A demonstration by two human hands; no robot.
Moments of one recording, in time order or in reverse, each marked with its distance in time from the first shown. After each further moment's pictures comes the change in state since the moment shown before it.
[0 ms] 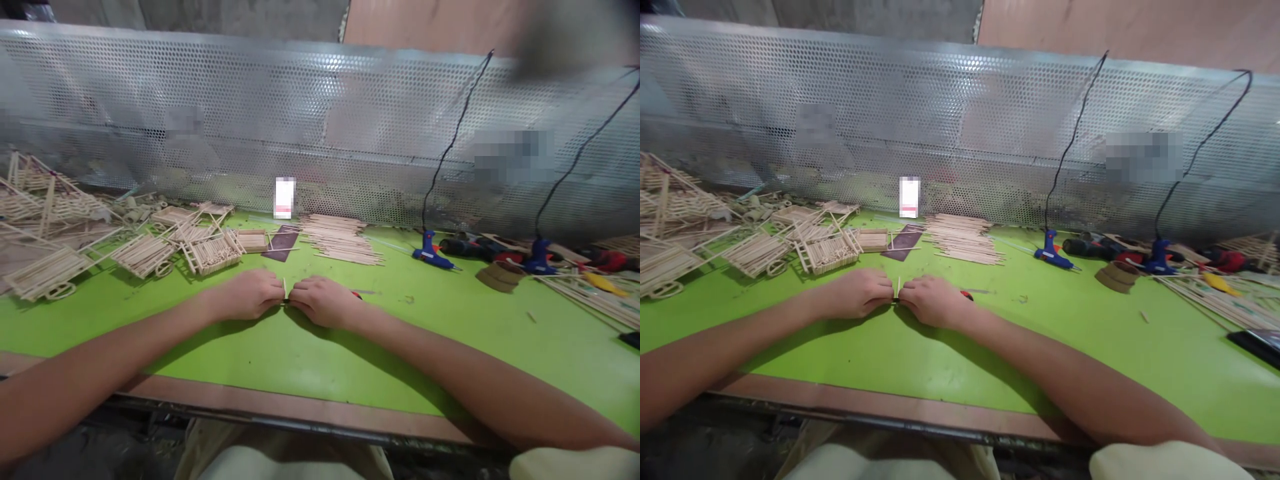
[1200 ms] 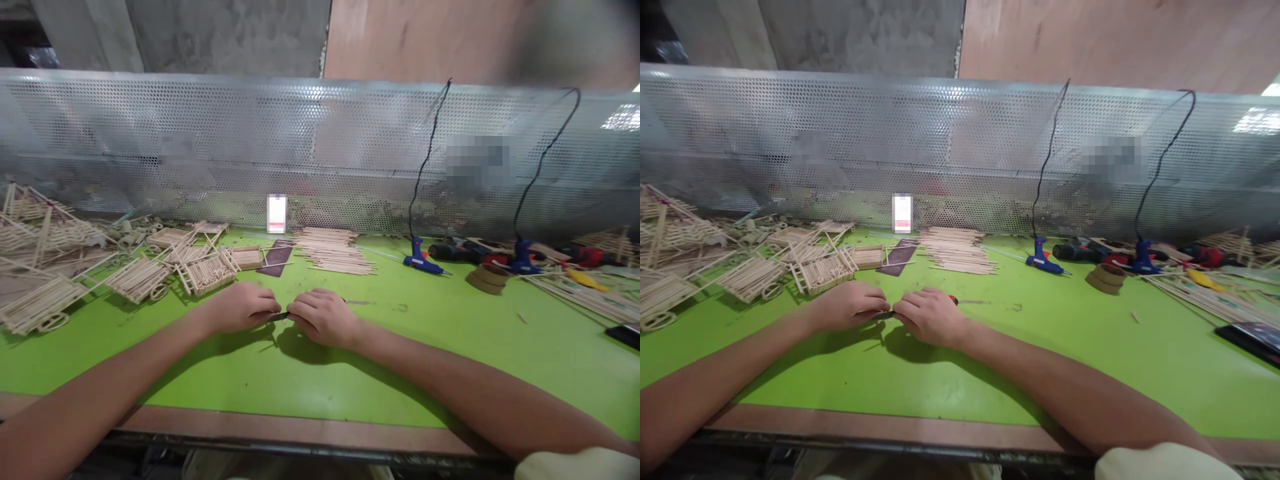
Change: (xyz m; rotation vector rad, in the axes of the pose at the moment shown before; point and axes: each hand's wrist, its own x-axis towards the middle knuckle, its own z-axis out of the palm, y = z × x) left_hand -0.007 -0.016 -0.005 0.077 0.050 0.078; right_hand -0.014 -0.007 0.005 -0.095 0.329 -0.022
